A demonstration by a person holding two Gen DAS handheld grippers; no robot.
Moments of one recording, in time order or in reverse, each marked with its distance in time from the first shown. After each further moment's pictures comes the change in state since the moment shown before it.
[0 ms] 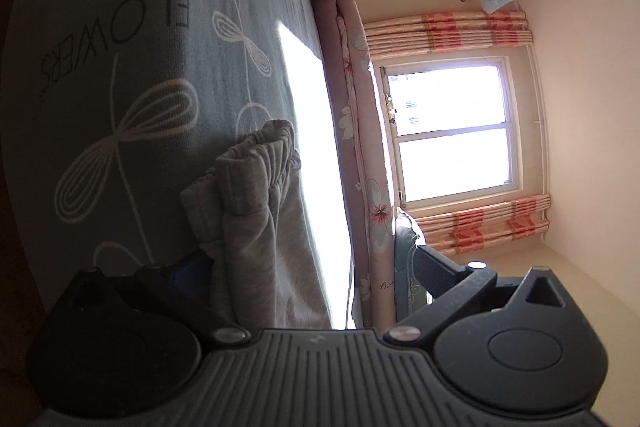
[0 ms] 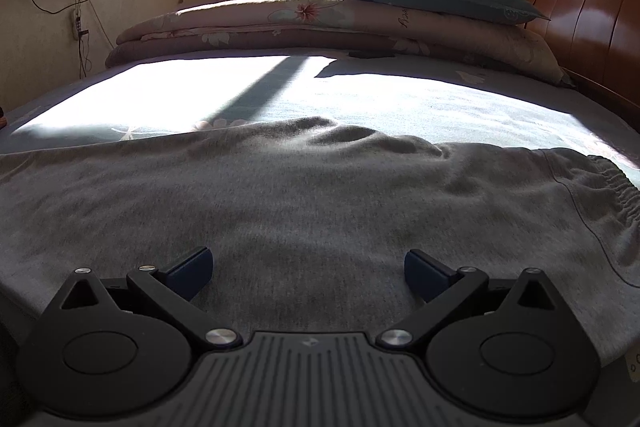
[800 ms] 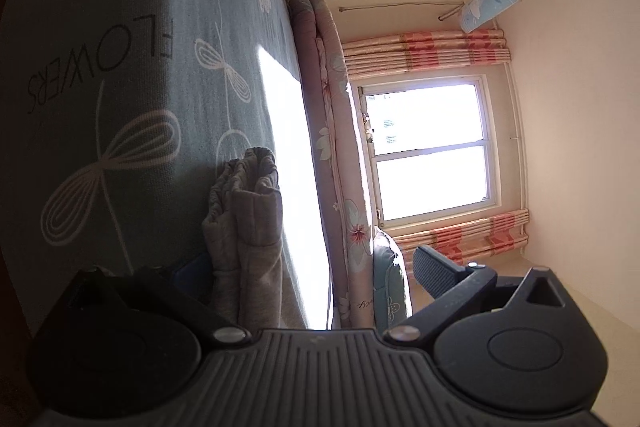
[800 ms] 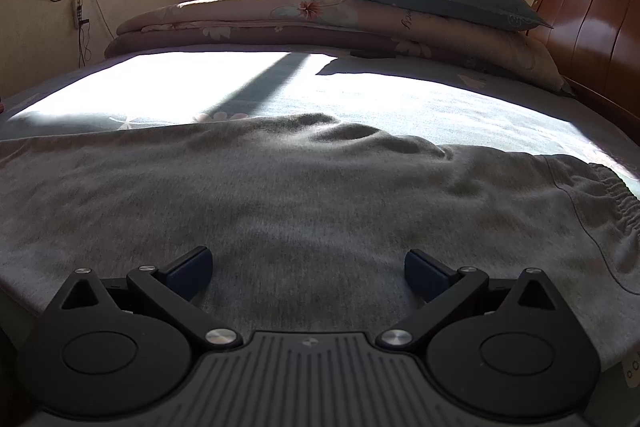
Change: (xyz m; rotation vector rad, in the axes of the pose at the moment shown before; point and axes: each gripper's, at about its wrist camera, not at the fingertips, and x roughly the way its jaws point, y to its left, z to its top) left arm -0.003 -0.006 0.003 0.017 -0.069 -0.090; right arm 0.005 0.007 -0.002 -0.038 0.005 -0.022
